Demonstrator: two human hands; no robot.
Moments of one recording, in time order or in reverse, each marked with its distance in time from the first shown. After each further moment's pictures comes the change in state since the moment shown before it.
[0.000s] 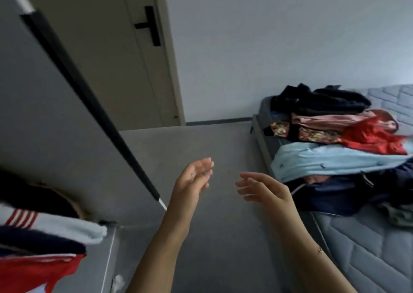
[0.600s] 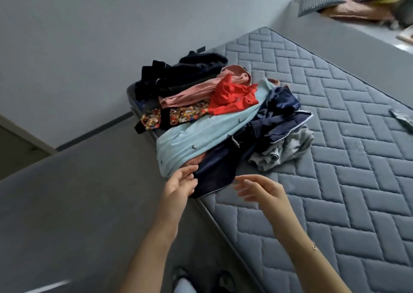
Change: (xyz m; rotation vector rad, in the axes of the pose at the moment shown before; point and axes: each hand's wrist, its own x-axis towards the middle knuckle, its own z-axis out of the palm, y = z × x) left_hand 0.047 -0.122 0.461 0.168 -0.443 -0.233; right_hand -0.010 0.026 -0.457 0.063 0.541 0.135
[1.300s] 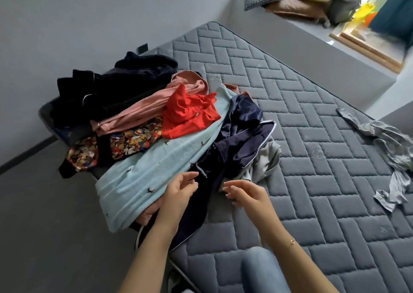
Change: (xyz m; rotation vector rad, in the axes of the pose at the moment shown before) left_hand 0.254 -0.019 0.105 0.086 -0.300 -0.104; right_hand 0.216 0.019 -0.047 -0.113 0.263 0.147
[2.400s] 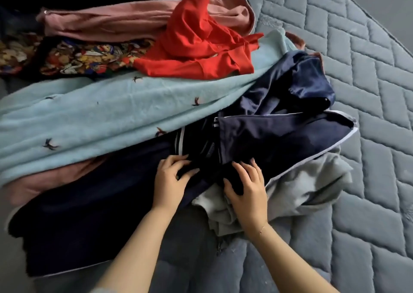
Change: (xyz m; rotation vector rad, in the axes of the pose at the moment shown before) left_hand 0.284 -0.308 0.121 0.583 0.614 0.409; right_hand 0.340 0.314 -0.073 -0.814 0.006 -0.718
